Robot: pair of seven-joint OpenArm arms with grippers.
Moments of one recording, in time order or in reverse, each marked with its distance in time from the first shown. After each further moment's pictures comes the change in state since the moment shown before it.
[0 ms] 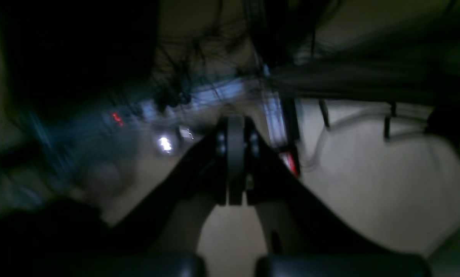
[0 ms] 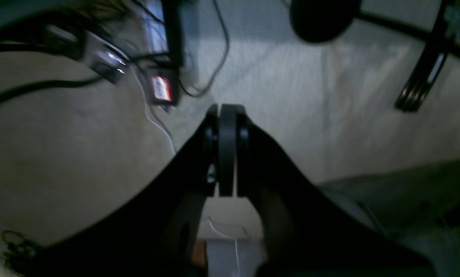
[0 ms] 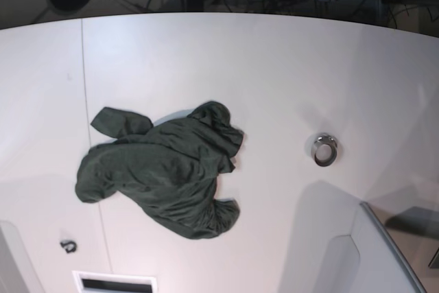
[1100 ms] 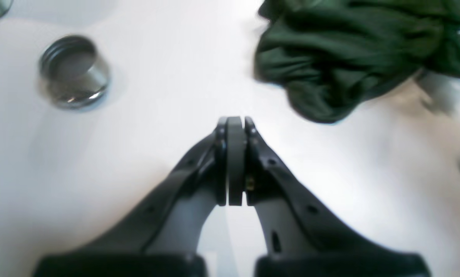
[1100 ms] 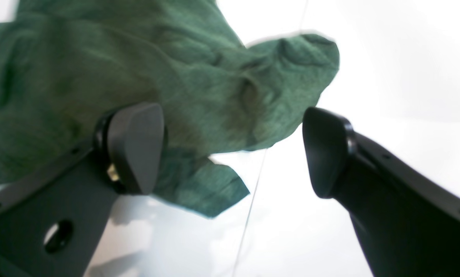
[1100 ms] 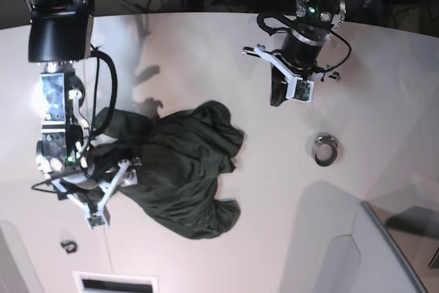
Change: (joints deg) left arm -23.9 4.2 0.0 16.7 0.4 -0.7 11.1; right arm 61.4 0.5 -0.1 2.5 -0.4 14.7 -32.1
